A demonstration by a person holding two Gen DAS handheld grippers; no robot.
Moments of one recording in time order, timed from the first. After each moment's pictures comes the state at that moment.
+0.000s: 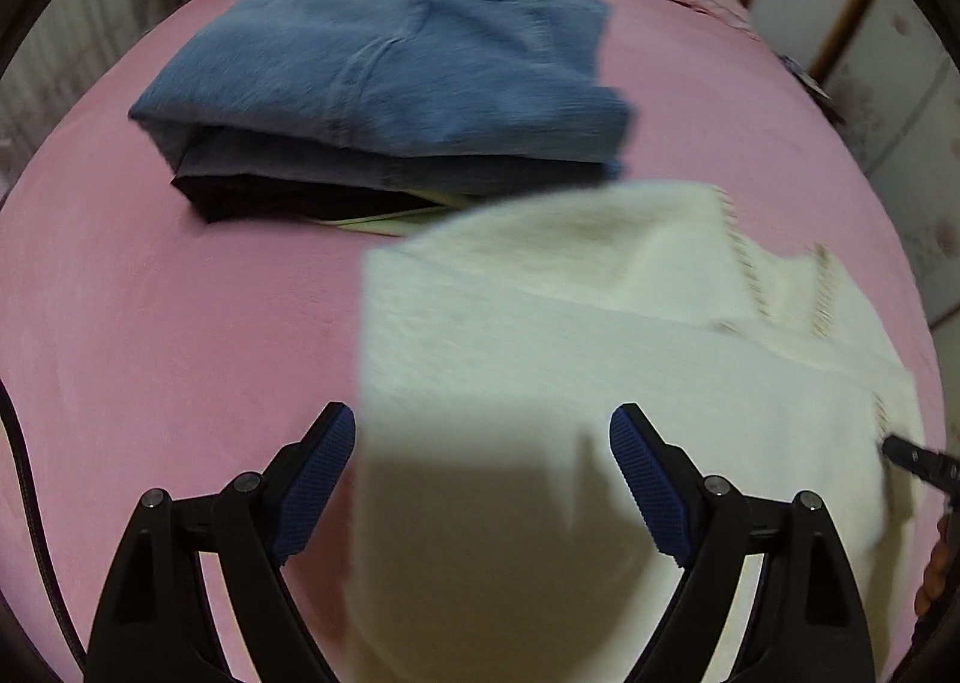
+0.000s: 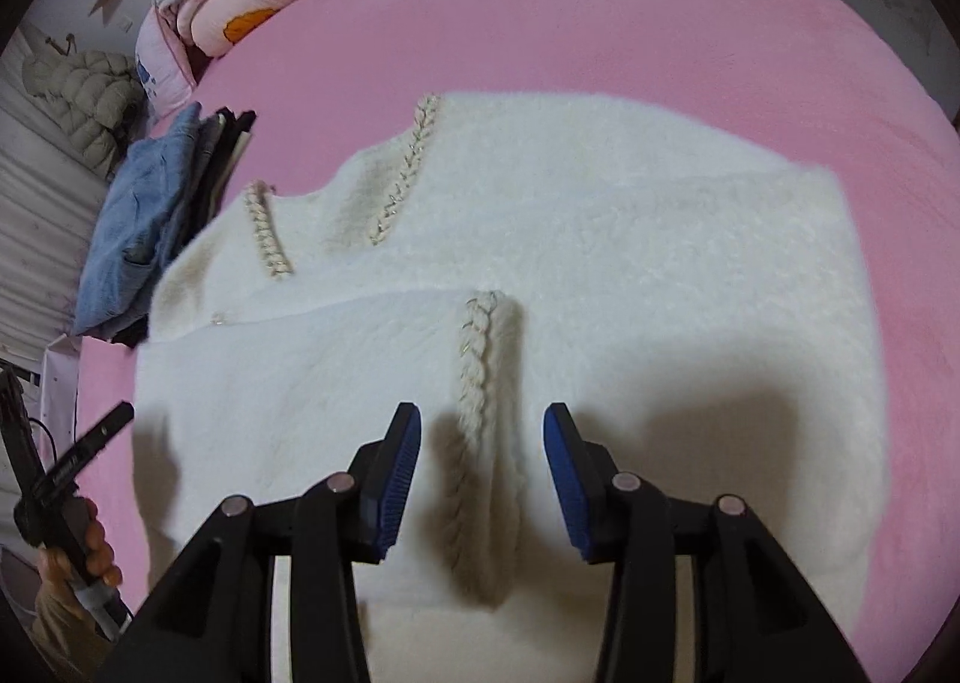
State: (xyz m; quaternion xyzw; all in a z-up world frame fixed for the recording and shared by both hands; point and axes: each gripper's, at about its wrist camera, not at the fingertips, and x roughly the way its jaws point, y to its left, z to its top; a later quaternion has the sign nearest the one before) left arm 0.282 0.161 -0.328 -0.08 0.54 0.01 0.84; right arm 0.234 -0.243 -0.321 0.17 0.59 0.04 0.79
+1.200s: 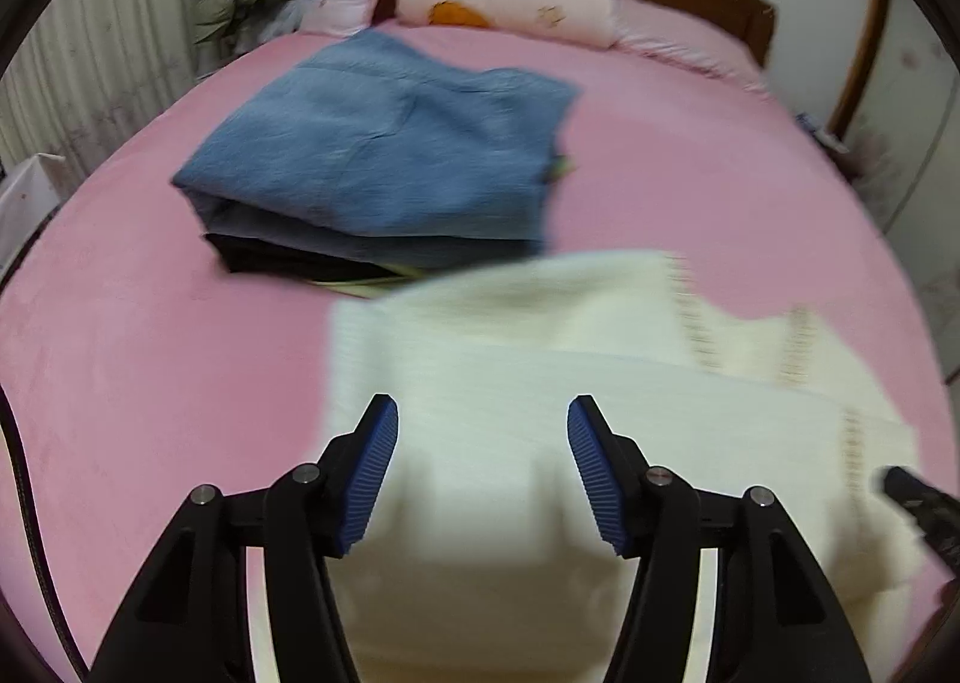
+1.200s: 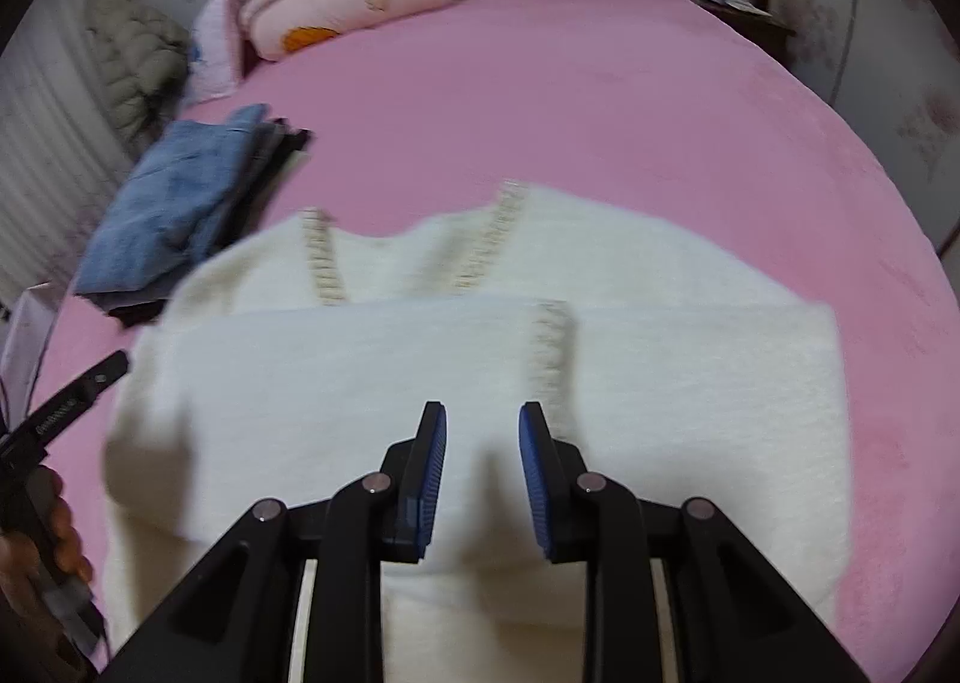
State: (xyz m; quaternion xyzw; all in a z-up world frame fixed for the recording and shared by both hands) left arm 0.217 0.100 -0.280 -0.07 0.45 0.05 0.89; right arm 0.221 -0.188 -0.270 0.08 0.50 0.06 0.86
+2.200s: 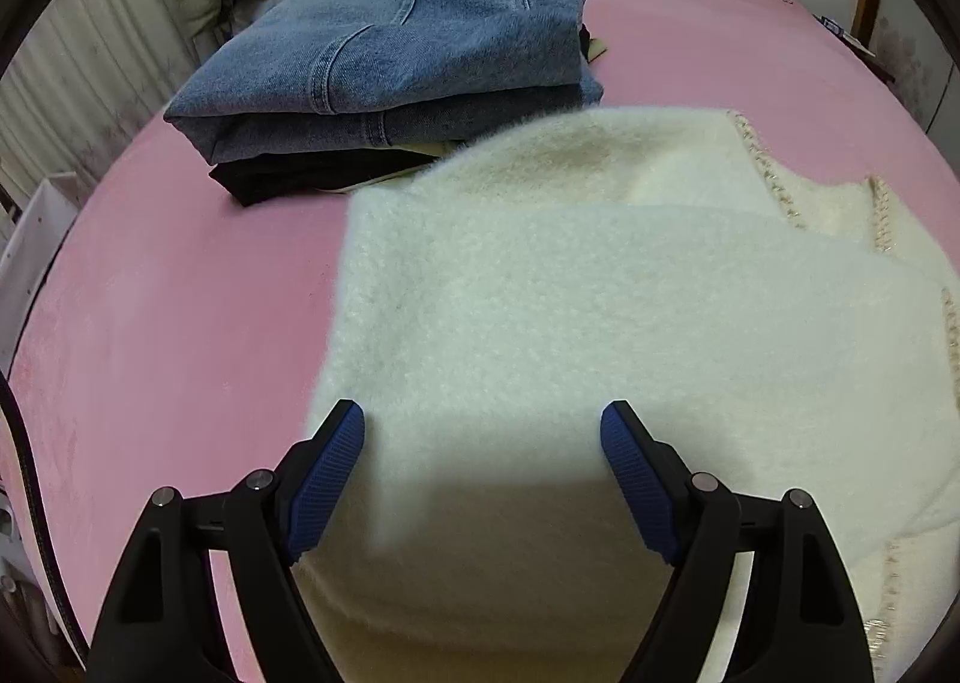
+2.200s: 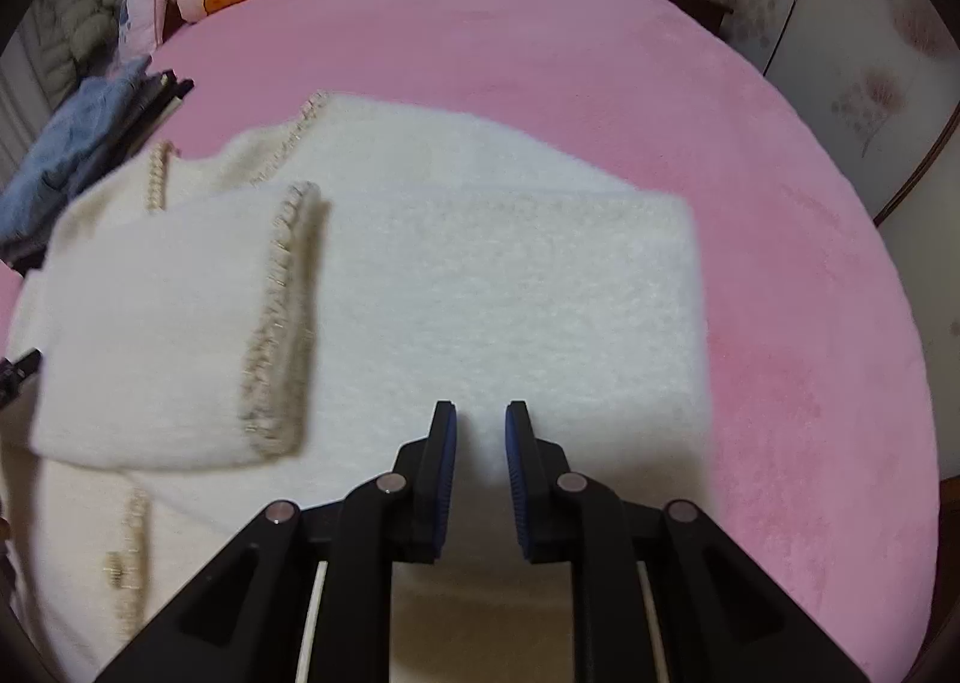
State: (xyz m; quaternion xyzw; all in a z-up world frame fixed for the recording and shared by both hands) left arm 0.224 0.097 -0.330 0.01 0.53 0.09 0.84; right arm 0.187 -0.281 -0.316 0.03 0.55 -0.03 0.83
